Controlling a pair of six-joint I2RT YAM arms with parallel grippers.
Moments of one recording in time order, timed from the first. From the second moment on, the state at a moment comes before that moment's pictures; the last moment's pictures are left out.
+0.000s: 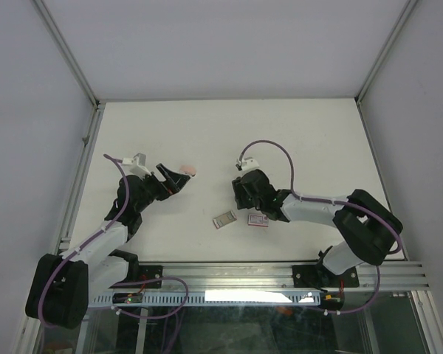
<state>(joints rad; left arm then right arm) -0.25 1.00 0.27 0.45 0.27 -0.81 0.85 1.51 0.68 0.07 0.25 0.36</state>
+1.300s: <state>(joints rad) -0.36 1.11 0.27 0.54 0.35 -0.81 0.98 1.65 0.69 0.33 0.13 0.07</state>
